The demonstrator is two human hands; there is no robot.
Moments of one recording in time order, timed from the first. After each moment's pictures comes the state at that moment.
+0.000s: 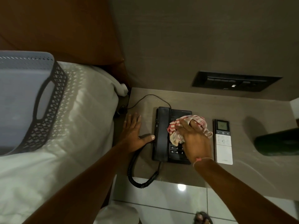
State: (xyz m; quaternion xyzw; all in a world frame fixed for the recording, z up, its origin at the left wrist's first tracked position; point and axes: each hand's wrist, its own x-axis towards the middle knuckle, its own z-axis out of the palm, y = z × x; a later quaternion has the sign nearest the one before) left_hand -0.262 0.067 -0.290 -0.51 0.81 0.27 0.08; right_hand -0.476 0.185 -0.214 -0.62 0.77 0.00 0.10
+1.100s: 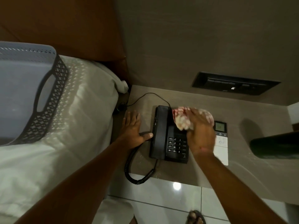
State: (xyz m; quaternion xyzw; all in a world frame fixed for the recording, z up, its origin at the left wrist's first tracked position) left_hand -0.266 0.064 -0.293 -0.51 0.82 0.26 0.11; right_hand -0.488 0.171 -0.204 -0.50 0.84 -0.19 0.10
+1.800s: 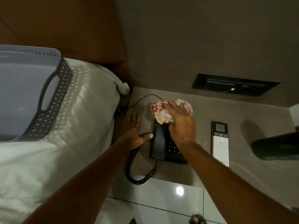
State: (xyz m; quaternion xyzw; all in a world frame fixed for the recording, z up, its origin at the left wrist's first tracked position) left_hand -0.265 0.070 -0.288 -0.52 0.81 0.25 0.10; right_hand -0.453 0.134 -0.195 -0.58 0.77 -0.24 0.12
